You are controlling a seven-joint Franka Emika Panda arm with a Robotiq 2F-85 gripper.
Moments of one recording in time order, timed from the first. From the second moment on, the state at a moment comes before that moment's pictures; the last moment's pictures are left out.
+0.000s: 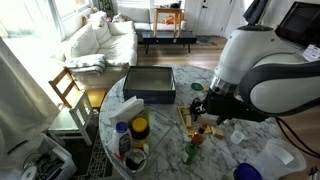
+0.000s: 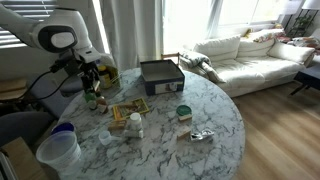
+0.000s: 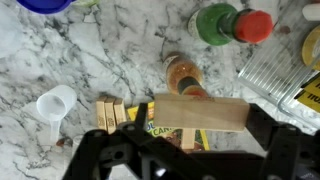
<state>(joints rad) 0.08 -0.10 0.07 -2.44 0.03 2.42 0.94</state>
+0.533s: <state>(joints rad) 0.08 -0.10 0.07 -2.44 0.01 2.42 0.94</state>
